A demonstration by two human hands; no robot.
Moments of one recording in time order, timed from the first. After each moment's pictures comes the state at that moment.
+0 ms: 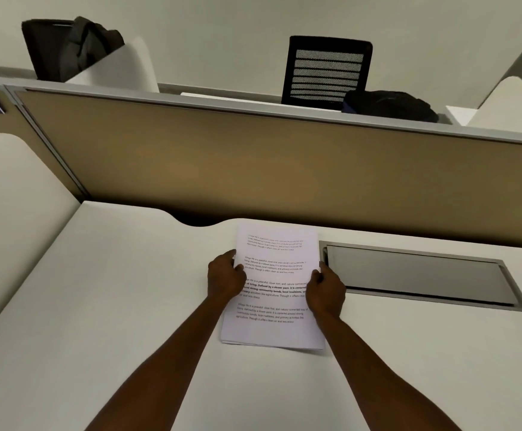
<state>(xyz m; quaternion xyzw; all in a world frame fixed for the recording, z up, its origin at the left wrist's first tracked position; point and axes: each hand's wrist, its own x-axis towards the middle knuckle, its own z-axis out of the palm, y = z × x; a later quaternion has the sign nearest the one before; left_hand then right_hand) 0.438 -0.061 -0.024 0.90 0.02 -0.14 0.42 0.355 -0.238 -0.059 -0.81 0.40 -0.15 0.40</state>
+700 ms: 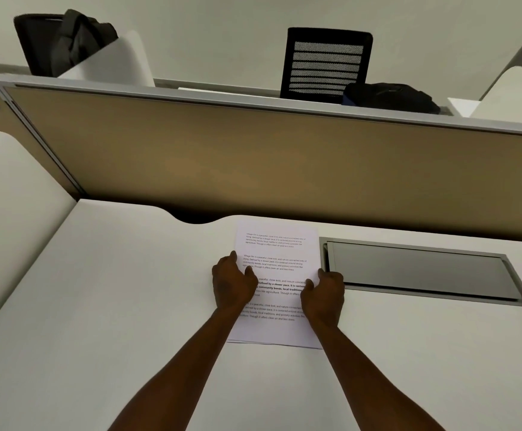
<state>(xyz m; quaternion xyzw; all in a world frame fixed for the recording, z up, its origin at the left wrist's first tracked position) 0.417 -0.078 -0.037 0.91 0.05 -0.11 0.39 0.340 -0.232 -0.068 -0.85 0.38 -0.13 0.34</state>
